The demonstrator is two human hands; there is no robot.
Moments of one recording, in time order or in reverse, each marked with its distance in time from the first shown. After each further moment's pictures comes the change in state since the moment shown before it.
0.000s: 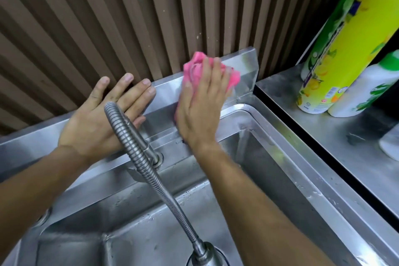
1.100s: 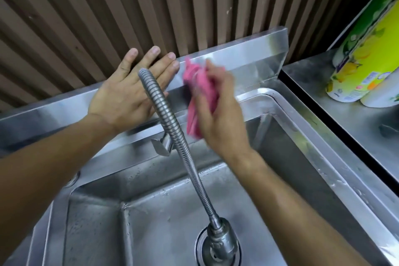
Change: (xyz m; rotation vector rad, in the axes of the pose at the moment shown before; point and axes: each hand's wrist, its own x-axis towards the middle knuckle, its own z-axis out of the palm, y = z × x) left_hand -0.005 -0.008 0.023 0.265 -0.011 -0.083; right_hand -0.035 -0.014 -0.066 0.420 -0.460 -0.209
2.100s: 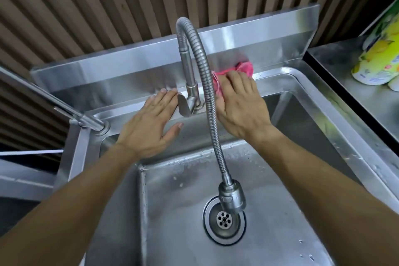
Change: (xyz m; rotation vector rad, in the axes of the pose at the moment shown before) left_hand -0.113 0.093 -0.024 -0.463 -0.407 -0.370; right_hand -0.034 0.023 -0.007 -0.894 -0.499 -0.052
